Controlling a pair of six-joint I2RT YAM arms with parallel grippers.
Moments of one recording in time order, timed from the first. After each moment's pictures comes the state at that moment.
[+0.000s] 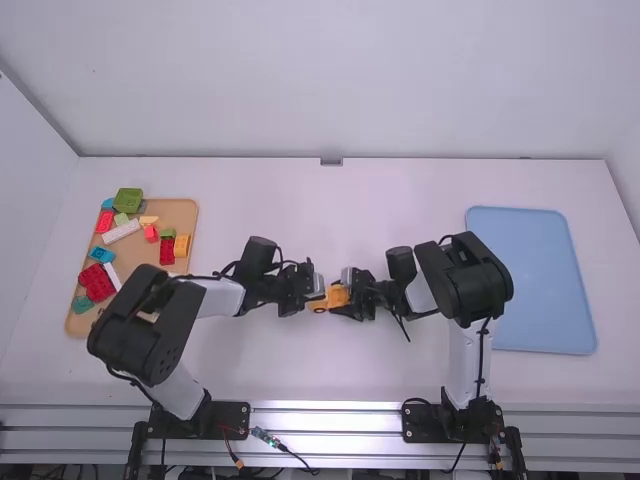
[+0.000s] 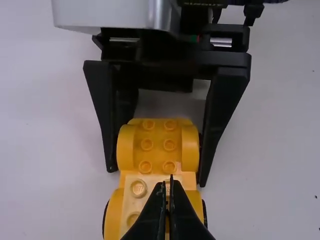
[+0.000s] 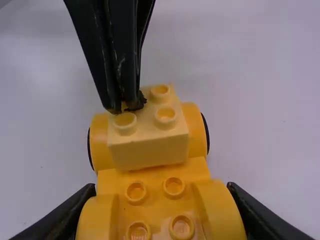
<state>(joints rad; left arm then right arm) -0.33 1.72 0.58 0.23 0.80 0.85 0.32 2.14 0.59 0.68 -1.06 -0.79</state>
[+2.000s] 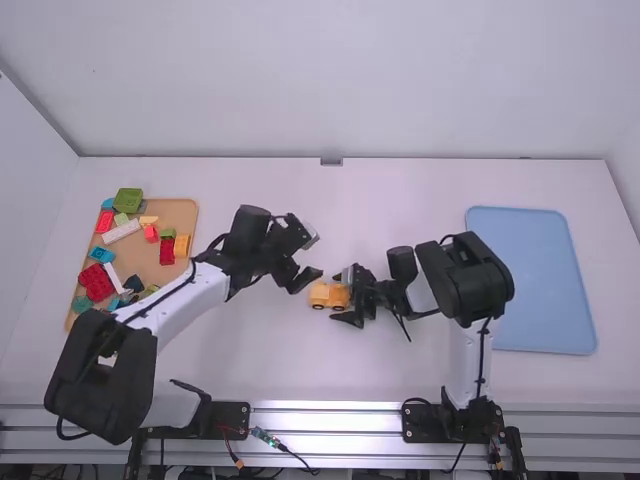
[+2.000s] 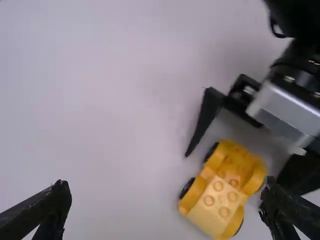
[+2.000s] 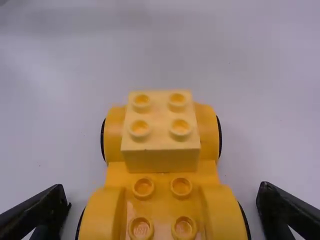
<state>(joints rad) -0.31 1.46 0.79 -0.14 0.44 0.40 0.30 2.14 0.59 0.68 -1.06 -0.79</state>
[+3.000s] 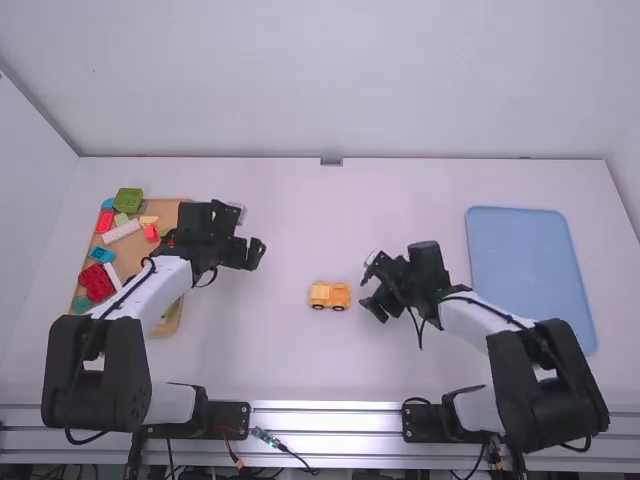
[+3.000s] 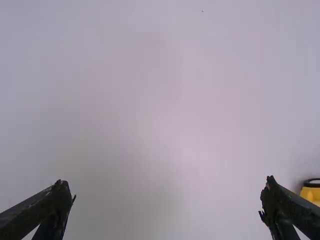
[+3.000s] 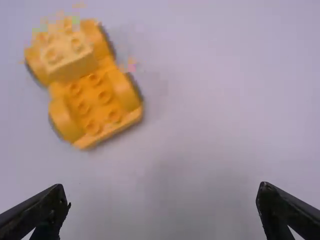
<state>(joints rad) 0.01 1.46 0.79 -0.24 0.27 0.11 0.28 1.45 0.53 -0.02 -0.43 -0.58</state>
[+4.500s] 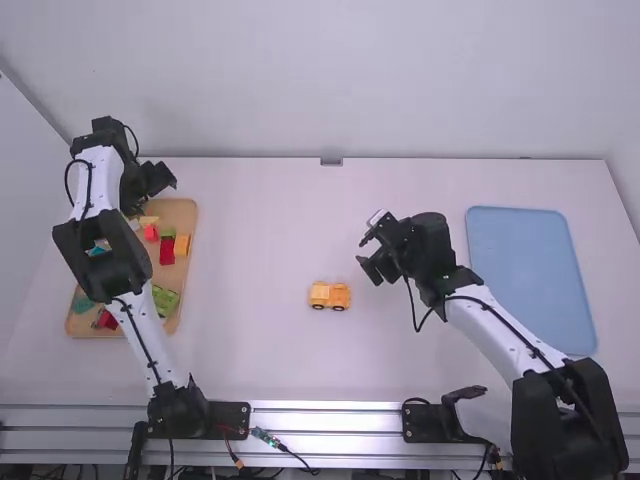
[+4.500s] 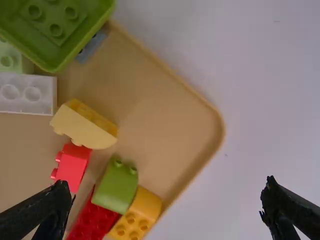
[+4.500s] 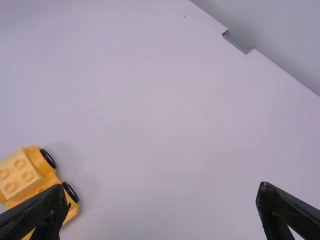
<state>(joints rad) 0.42 2.36 2.20 -1.17 0.10 -0.36 0.31 1.32 0.68 -0.04 -0.30 -0.45</state>
